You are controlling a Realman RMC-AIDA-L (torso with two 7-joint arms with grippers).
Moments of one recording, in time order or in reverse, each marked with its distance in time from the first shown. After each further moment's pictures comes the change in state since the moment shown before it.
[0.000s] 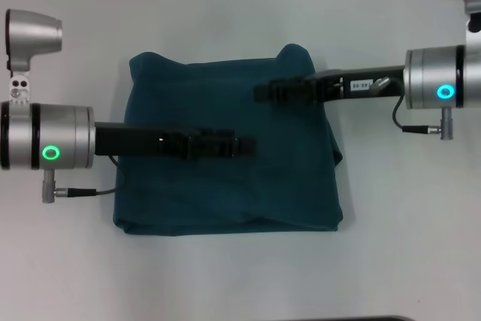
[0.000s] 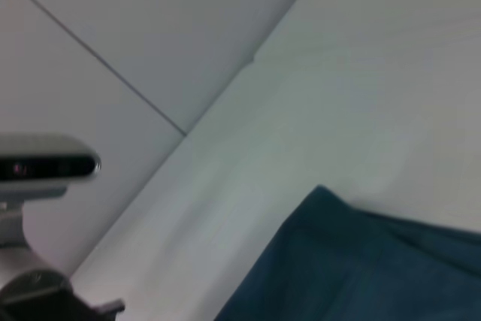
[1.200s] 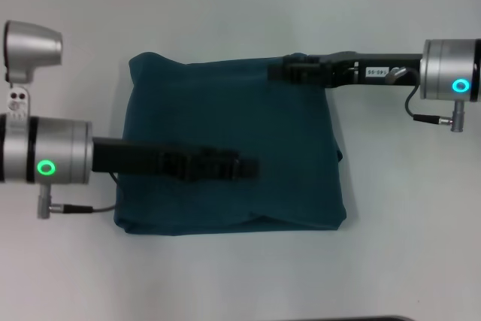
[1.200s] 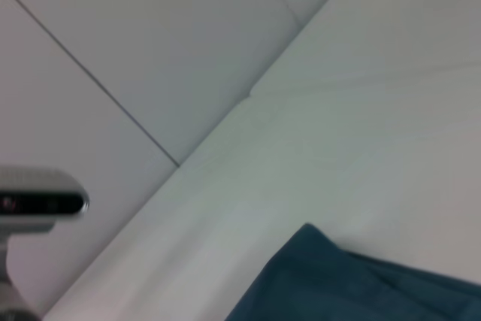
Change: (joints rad) left arm 0.010 0.007 0.008 0.011 0.006 0.060 0.004; right arm -0.043 -0.012 -0.022 -0.023 0.102 0.011 -0.080
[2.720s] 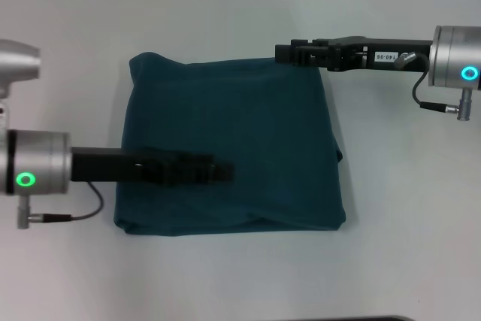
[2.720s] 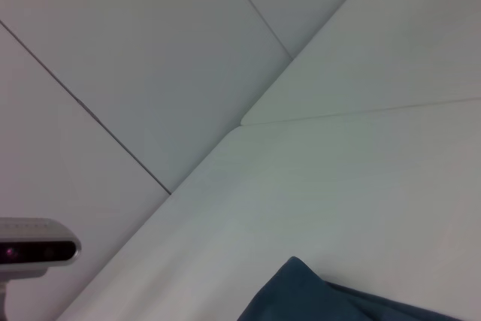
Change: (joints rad) left arm 0.043 0.029 -0.004 0.023 0.000 -0.033 0.040; right arm 0.006 -0.010 0.043 -0.007 0.002 -0.005 -0.001
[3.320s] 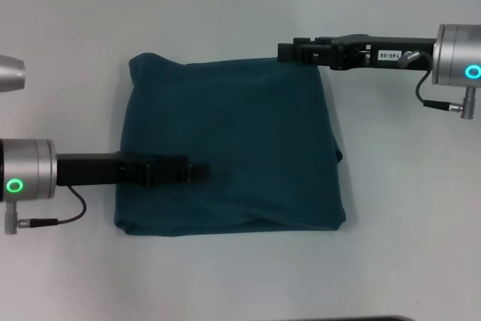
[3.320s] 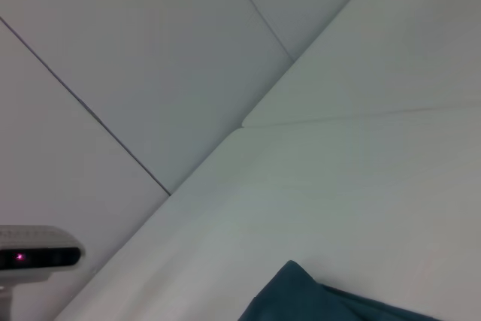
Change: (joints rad) left arm 0.033 0.012 -0.006 0.003 0.028 -0.087 -0.001; right arm -0.004 -0.003 0.000 -0.014 0.000 -0.009 -0.001
